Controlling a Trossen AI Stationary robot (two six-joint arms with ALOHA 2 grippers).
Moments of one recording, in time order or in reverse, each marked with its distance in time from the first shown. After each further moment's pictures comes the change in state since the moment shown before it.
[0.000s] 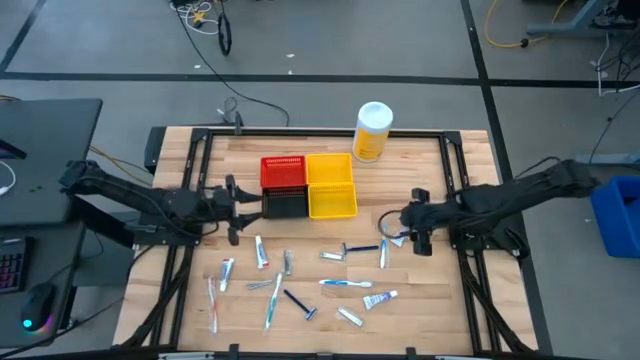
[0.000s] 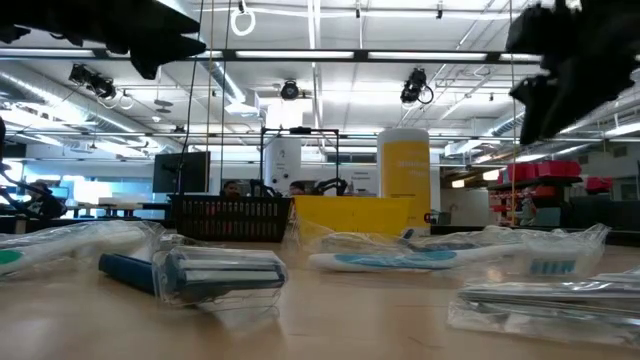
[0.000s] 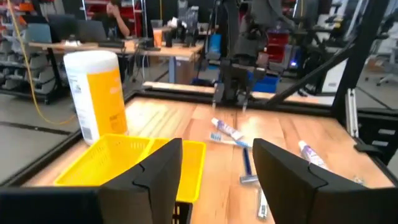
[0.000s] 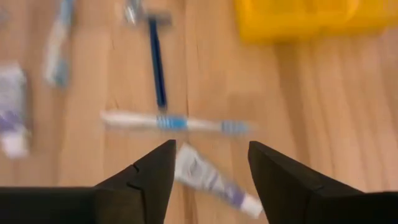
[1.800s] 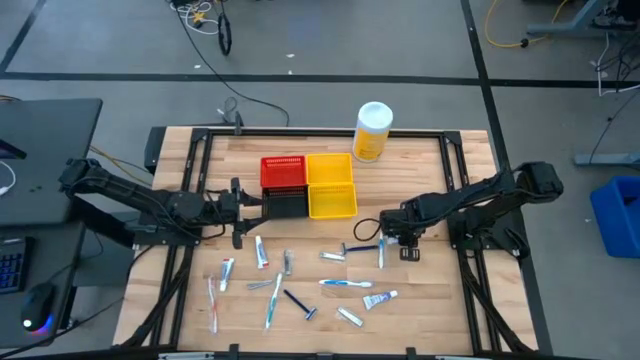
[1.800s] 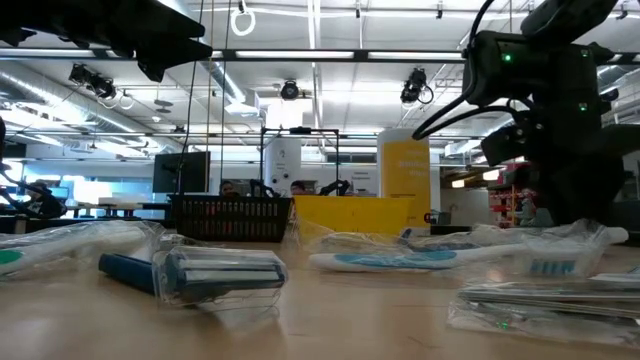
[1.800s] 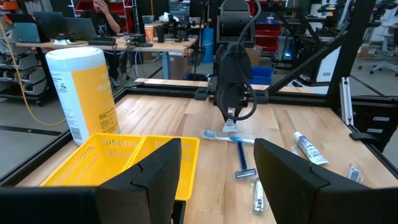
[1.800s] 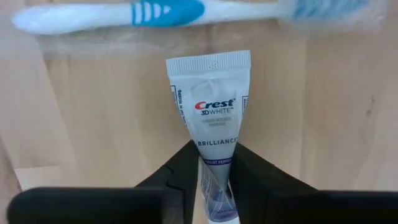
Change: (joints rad) left arm 0.000 0.064 0.001 0.050 0.031 0.027; right arm -0.141 0.446 -0.010 0.043 -0.265 -0.008
